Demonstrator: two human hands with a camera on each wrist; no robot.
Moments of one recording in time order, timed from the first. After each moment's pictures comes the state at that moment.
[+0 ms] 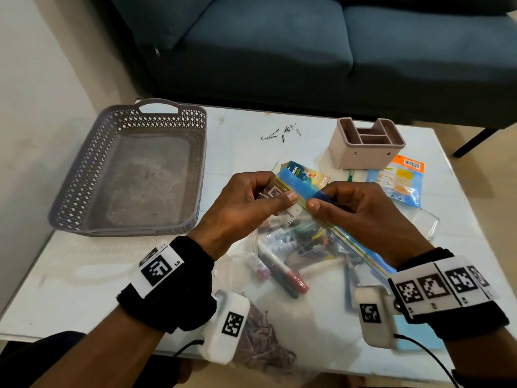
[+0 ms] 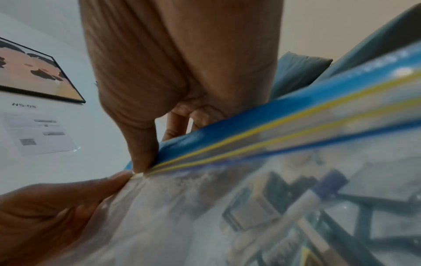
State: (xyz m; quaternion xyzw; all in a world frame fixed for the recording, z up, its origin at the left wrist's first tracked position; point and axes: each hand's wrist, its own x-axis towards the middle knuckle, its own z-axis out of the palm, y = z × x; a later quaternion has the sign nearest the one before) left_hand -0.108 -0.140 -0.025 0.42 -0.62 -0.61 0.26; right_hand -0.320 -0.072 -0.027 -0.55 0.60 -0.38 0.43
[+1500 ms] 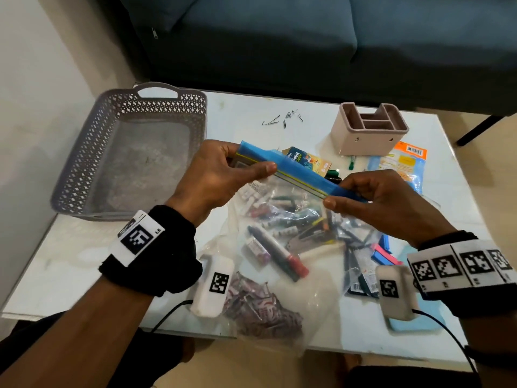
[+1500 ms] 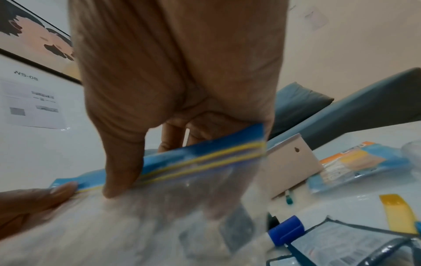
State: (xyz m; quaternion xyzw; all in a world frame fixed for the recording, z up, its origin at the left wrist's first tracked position) left_hand -0.083 -0.159 -0.017 0.48 -0.61 -0.55 0.31; right_hand -0.348 -0.069 -0.033 -0.62 0.65 -0.27 0.35
